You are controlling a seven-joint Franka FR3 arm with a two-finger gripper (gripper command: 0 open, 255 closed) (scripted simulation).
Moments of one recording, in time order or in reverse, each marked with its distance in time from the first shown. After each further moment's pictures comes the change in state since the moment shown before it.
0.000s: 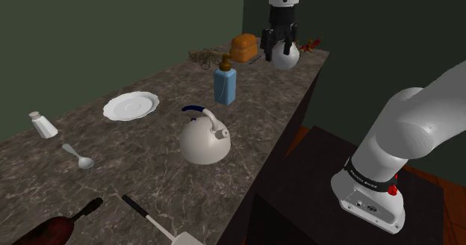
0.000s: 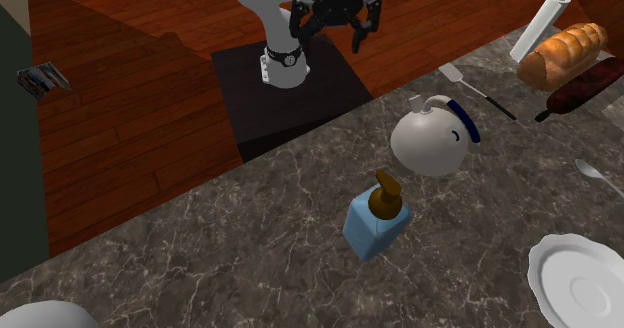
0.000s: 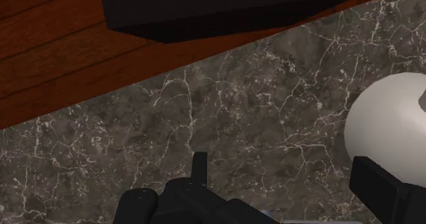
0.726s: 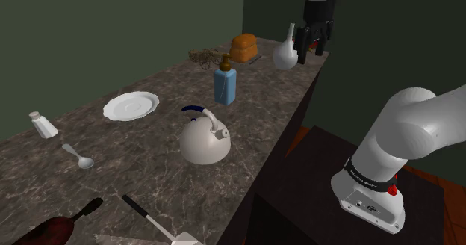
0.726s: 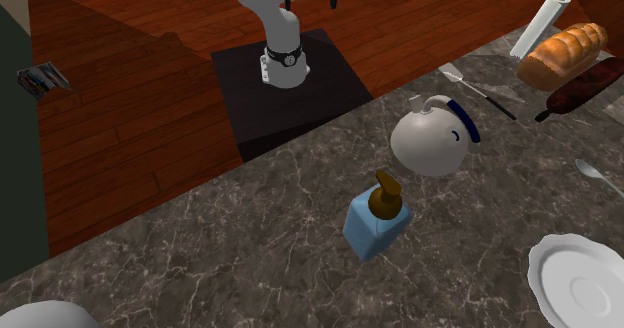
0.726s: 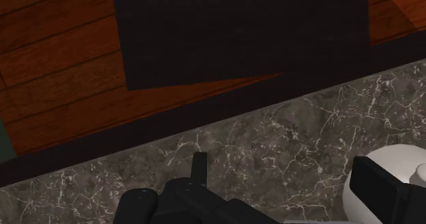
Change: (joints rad) arm 0.008 -0.334 0.010 -0.161 -0.010 -0.210 -0.013
